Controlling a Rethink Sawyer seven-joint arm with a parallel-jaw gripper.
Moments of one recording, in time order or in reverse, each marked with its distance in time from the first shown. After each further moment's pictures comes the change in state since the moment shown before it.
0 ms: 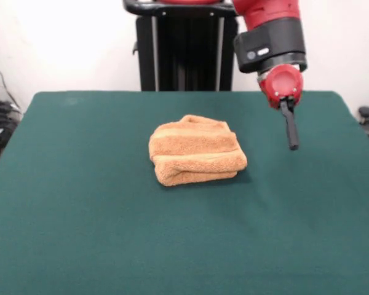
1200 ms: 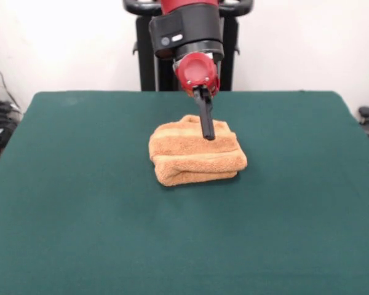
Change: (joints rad) arm -0.221 -0.080 0.050 -0.008 -0.346 -0.014 0.071
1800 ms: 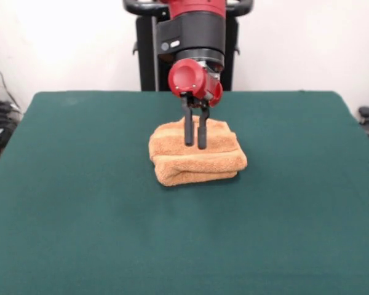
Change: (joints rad) arm 0.040 0.066 -0.089 -0.001 0.275 0.054 0.000
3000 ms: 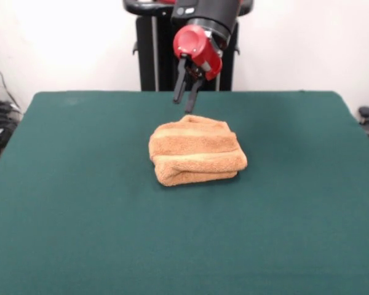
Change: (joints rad) arm 0.321 0.210 -0.386 0.155 0.395 -0.064 0.000
